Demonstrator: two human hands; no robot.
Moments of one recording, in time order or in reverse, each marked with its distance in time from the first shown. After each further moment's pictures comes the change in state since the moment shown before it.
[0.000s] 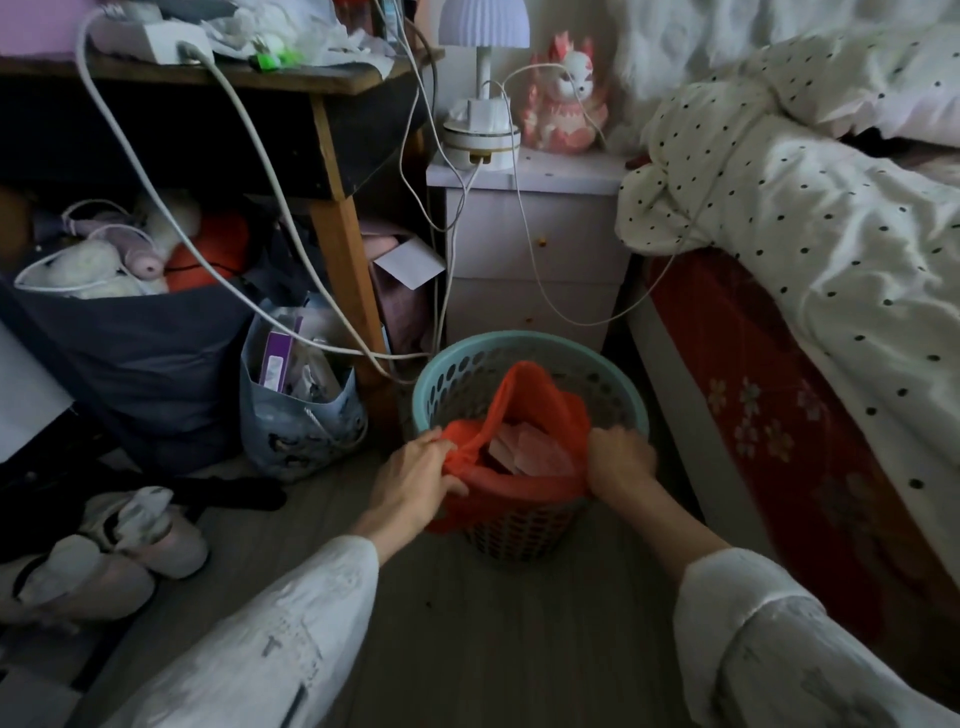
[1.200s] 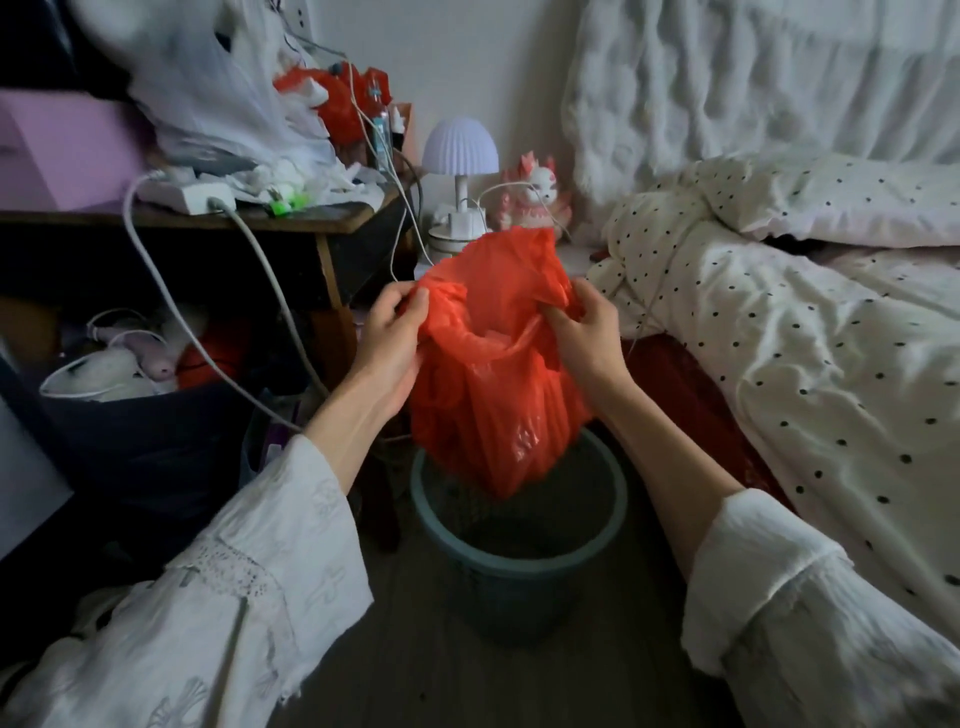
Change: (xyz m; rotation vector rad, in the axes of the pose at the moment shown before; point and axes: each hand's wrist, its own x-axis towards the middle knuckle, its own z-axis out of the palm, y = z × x) left_hand 0.062 0.095 -0.168 -1.416 0.391 0.165; right_hand -0.004 -0.013 -0.184 1.447 0.586 -0.344
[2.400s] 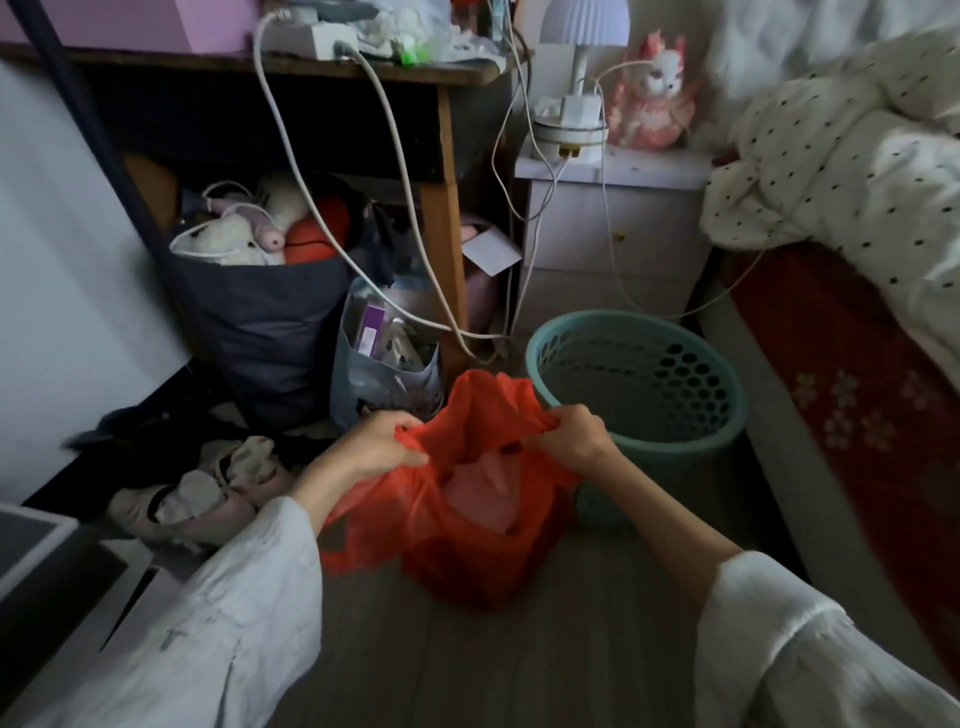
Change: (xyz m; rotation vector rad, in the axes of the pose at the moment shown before) left_hand -0.120 -0.082 -0.199 1.050 -0.221 -0.486; right_hand -0.148 0.100 0.090 -0.628 -0.583 0.462
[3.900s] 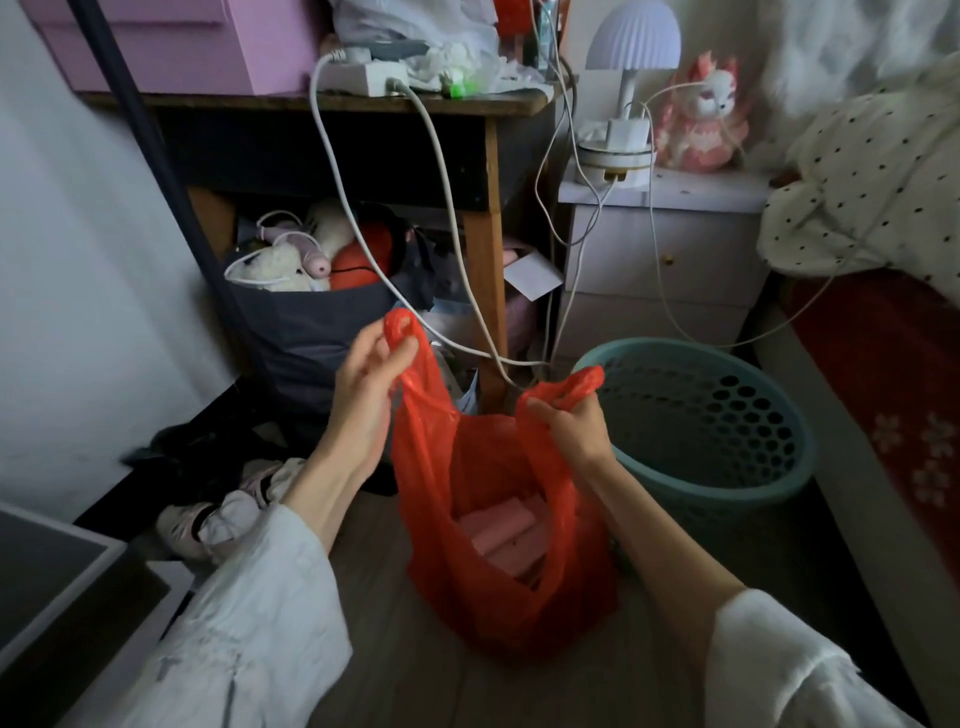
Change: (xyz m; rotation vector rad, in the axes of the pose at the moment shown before) left_hand -0.007 0.035 -0.051 -0.986 0.436 0.382; right_hand 0.045 -0.039 0.032 0.679 0.179 -0.115
